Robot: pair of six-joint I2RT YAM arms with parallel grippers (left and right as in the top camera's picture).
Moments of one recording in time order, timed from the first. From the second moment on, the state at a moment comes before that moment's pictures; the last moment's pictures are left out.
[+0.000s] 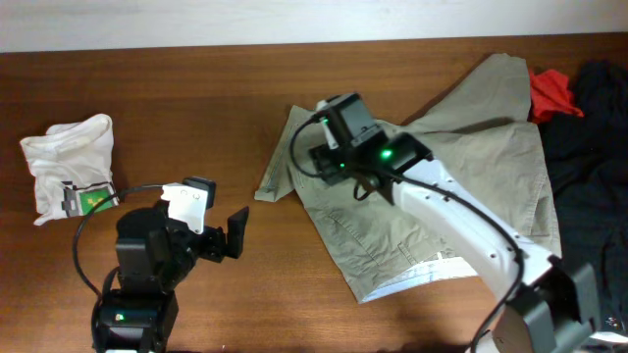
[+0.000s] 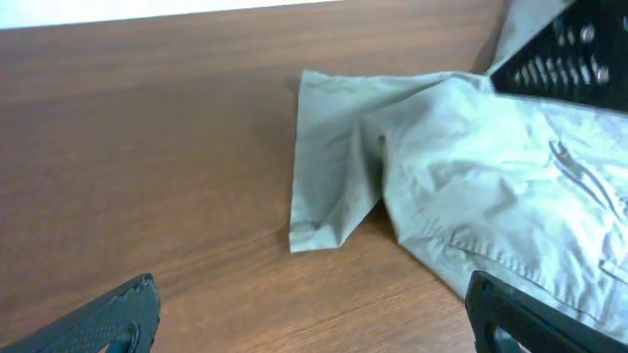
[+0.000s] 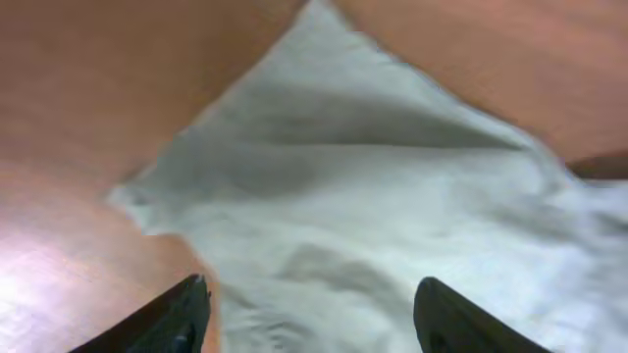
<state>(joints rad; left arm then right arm) -0.06 0.75 0.62 -0.43 0.30 0.05 0.57 1.69 1.43 -0.70 0.09 0.15</state>
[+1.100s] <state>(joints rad) -0.24 1.68 0.65 0.22 0.23 -1.11 0.37 1.40 1.43 -1.06 0.16 0.16</state>
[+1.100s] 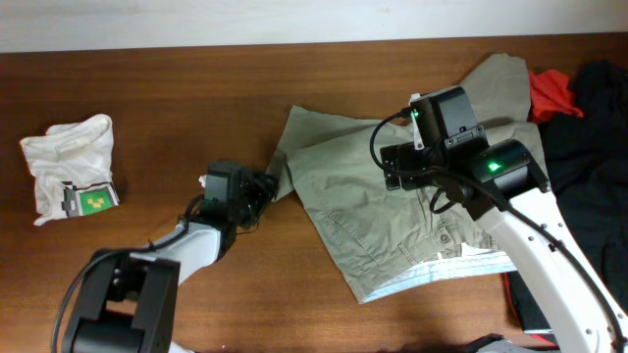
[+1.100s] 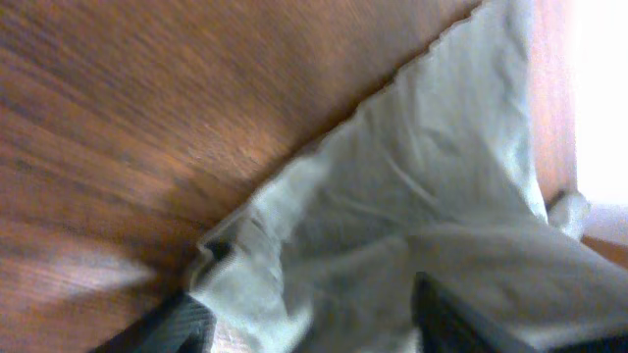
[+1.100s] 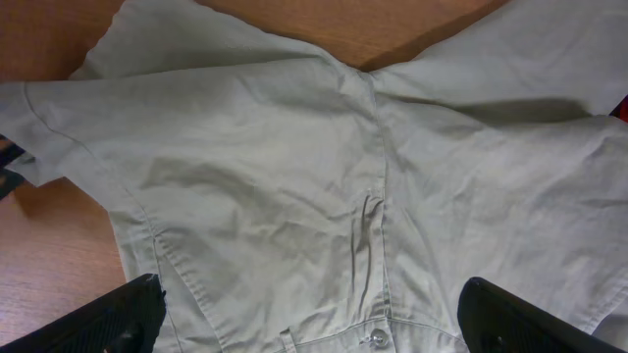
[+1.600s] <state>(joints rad) 0.05 1.75 1.28 -0.60 0.36 -0.73 0.37 1.40 1.43 -1.07 0.16 0.15</state>
